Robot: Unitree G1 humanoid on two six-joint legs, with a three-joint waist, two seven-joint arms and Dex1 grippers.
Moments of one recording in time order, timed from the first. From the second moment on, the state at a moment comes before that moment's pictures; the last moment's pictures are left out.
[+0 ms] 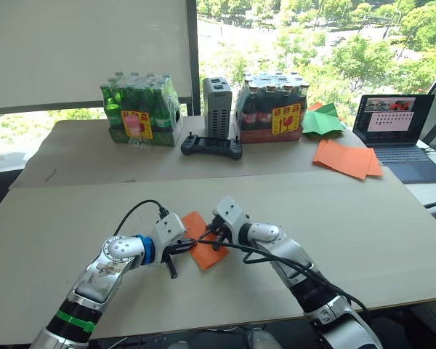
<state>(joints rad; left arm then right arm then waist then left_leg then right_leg) -0.26 0.61 -0.20 -0.14 -0.16 0.46 -0.84 -0.58 -0.16 0.39 0.12 0.01 0.58 0.57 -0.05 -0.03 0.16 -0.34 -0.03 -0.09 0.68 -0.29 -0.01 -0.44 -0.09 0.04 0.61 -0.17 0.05</state>
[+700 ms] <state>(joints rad) -0.25 0.62 -0.20 -0.16 -0.16 0.47 -0.84 -0.80 -0.03 0.37 0.50 -0.03 0.43 0.55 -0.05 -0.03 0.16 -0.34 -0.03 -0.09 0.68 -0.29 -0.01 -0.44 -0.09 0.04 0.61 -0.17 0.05</state>
